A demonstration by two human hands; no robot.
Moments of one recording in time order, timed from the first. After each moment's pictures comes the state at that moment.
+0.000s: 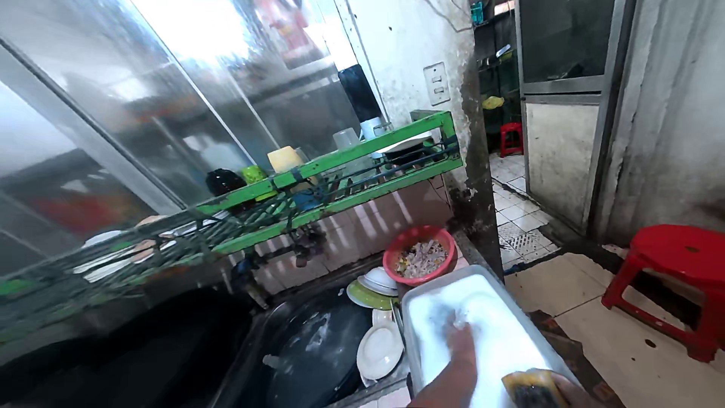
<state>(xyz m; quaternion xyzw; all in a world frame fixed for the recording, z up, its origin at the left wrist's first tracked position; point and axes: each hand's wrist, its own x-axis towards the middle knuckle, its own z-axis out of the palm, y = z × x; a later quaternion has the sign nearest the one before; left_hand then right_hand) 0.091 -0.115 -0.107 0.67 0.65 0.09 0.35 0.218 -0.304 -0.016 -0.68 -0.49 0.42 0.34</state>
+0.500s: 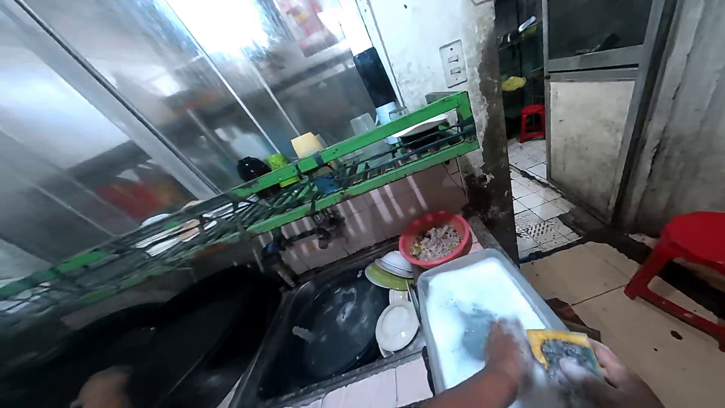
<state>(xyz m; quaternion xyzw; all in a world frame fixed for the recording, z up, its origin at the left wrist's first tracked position) 0.103 -0.175 -0.082 0.83 0.48 -0.10 0.27 0.224 -0.309 -0.030 -0.67 -0.39 0.41 0.49</state>
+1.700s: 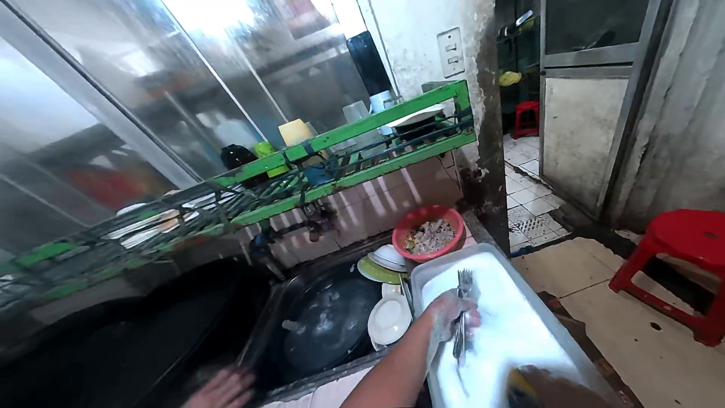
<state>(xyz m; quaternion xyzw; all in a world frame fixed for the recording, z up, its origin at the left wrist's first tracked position) 0.041 -0.087 -0.054 0.50 0.52 0.11 0.68 0.193 -0.282 -0.014 -0.67 -0.61 0.42 0.01</state>
